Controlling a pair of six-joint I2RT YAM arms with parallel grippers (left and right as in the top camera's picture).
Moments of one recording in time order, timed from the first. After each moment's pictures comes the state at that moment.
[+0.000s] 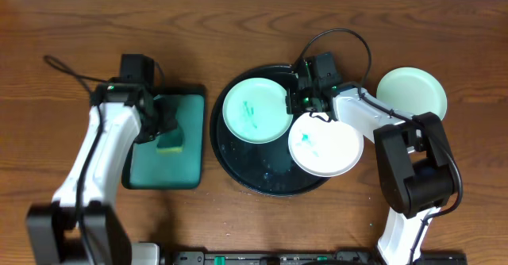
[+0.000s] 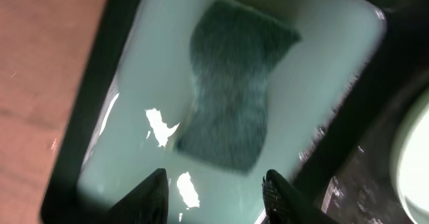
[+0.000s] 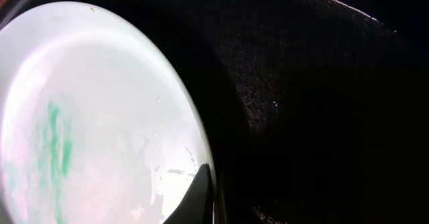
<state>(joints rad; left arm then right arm) -0.01 1.58 1.13 -0.94 -0.03 -0.43 0.34 2.01 1.19 -0.25 -0.29 0.25</state>
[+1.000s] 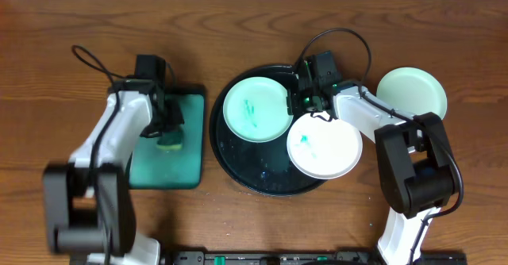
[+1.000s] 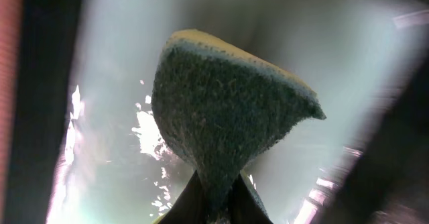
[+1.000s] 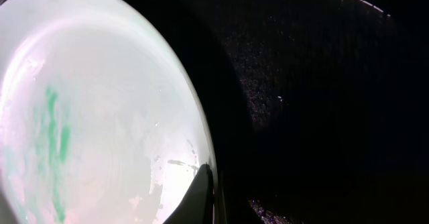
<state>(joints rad) -0.03 1.71 1.12 -0.81 -0.03 -0.35 0.34 2.01 1.20 -0.30 -0.29 0.24</state>
